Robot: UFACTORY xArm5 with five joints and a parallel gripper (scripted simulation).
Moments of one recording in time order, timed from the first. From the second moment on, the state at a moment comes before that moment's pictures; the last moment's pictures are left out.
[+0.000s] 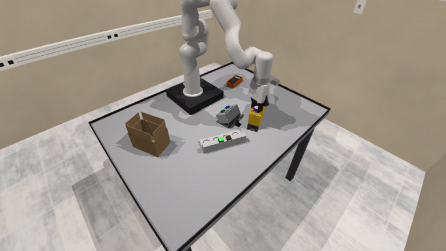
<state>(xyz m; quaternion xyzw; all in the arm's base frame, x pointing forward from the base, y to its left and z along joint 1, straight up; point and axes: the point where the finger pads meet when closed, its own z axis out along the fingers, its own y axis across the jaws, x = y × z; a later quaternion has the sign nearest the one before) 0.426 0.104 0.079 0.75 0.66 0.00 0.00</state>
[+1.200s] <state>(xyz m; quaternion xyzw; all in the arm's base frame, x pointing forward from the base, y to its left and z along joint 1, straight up) 0.426 0.104 0.079 0.22 0.98 0.00 0.00</state>
